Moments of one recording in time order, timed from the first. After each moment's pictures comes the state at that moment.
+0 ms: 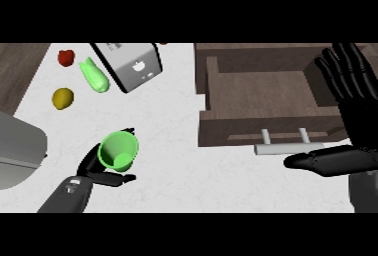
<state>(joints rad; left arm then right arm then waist) -0.49 0.22 0.08 -0.22 -0.14 -0.43 -0.95 -0.27 -0.20 -0.11 -1.89 -0.13 0.17 0.14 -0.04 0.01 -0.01</state>
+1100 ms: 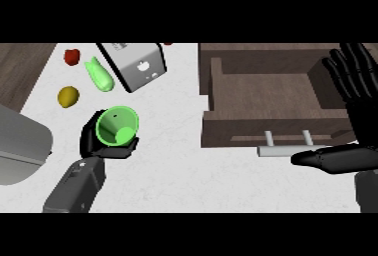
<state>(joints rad) -0.55 0.13 0.32 -0.38 0.07 -0.16 -1.07 -0.27 -0.22 -0.14 -1.87 -0.14 0.19 0.13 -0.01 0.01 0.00</state>
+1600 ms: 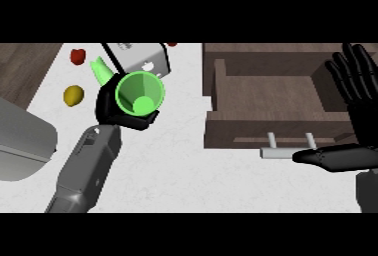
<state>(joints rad) -0.68 0.07 0.23 -0.63 0.07 -0.14 -0.90 -0.25 -0.22 -0.15 -1.85 -0.12 0.18 0.11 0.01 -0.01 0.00</state>
